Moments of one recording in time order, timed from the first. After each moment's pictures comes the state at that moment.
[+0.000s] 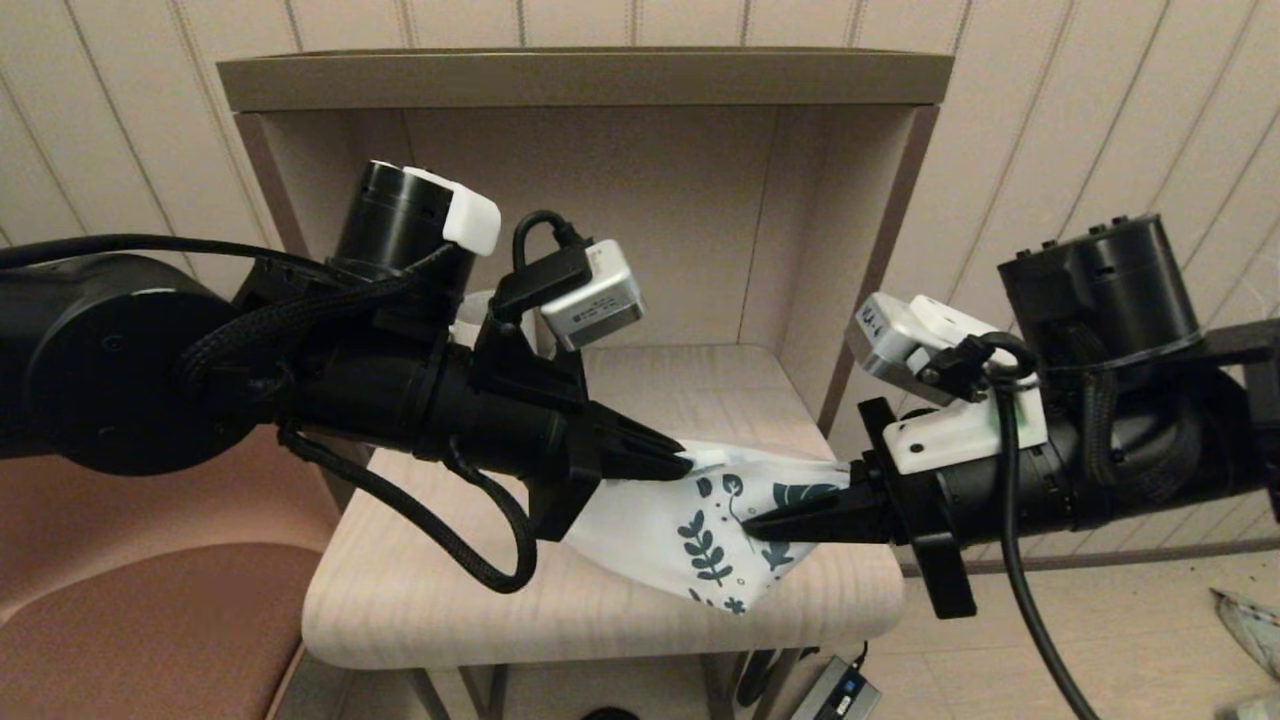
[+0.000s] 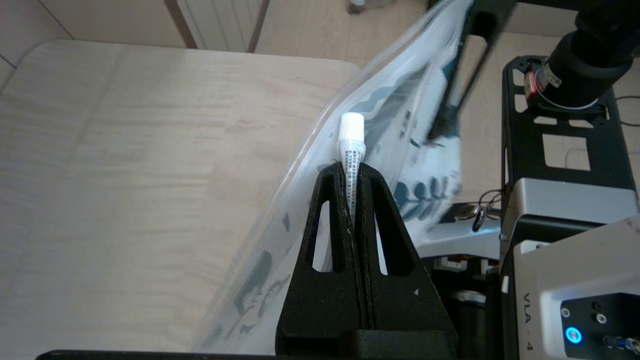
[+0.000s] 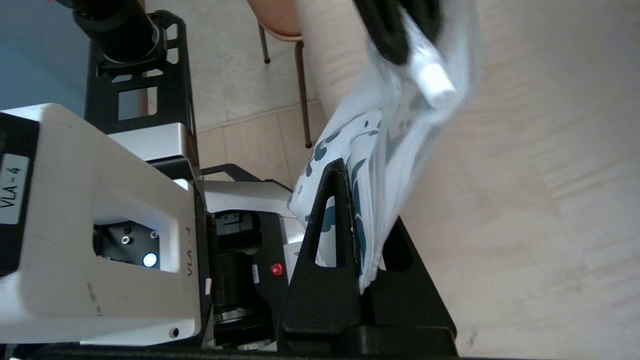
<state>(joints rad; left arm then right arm) -0.68 1.72 -1.31 0.11 -0.64 0.46 0.53 1.52 -1.09 0.13 0.72 -0.43</state>
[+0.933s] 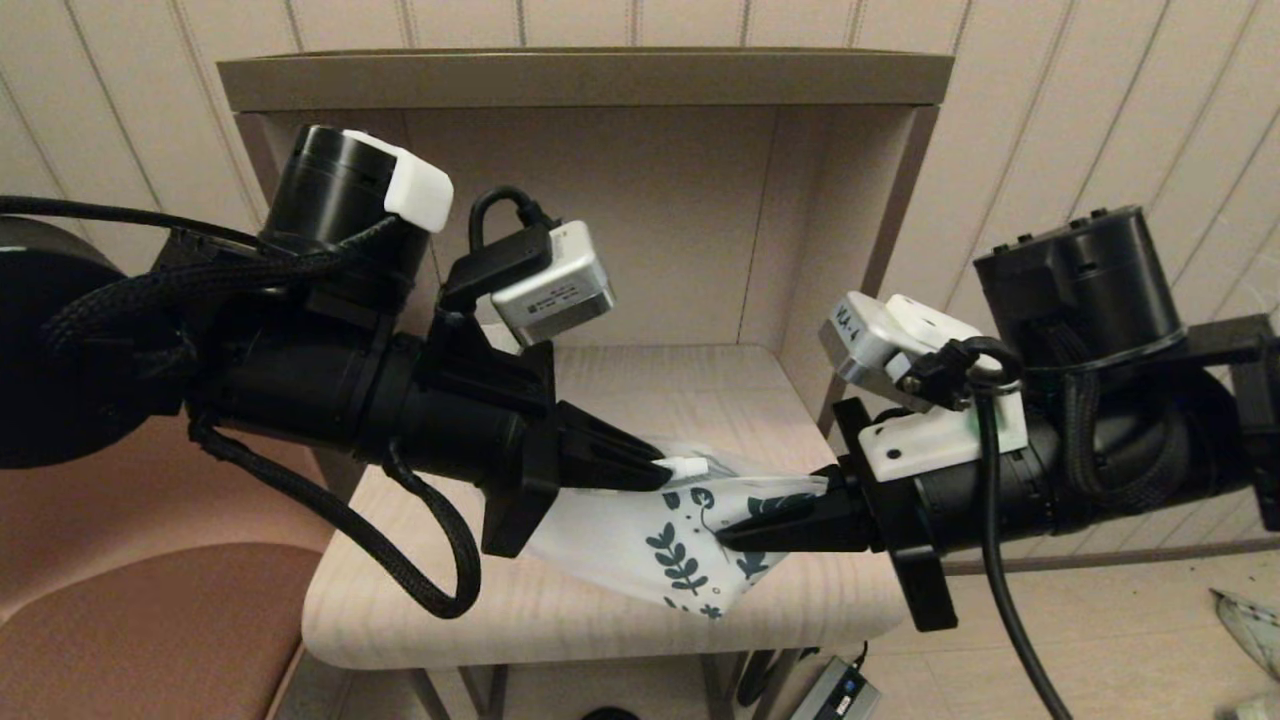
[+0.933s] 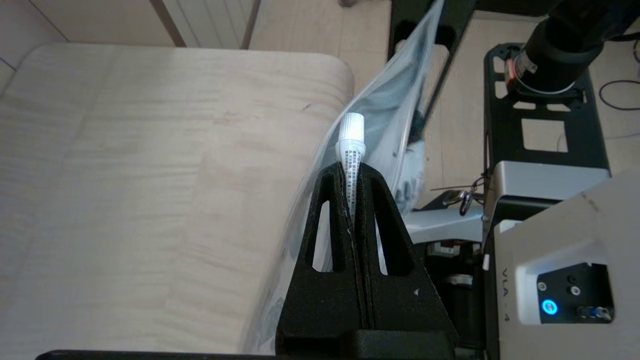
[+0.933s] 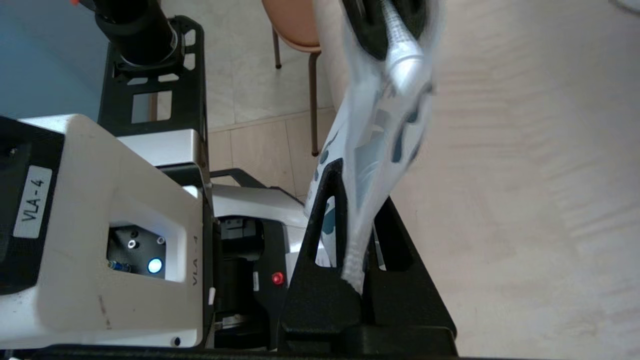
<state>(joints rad) -0.68 1.64 -1.32 0.23 -0.64 0.50 0.58 1.53 -1.12 0.12 0.72 -0.43</state>
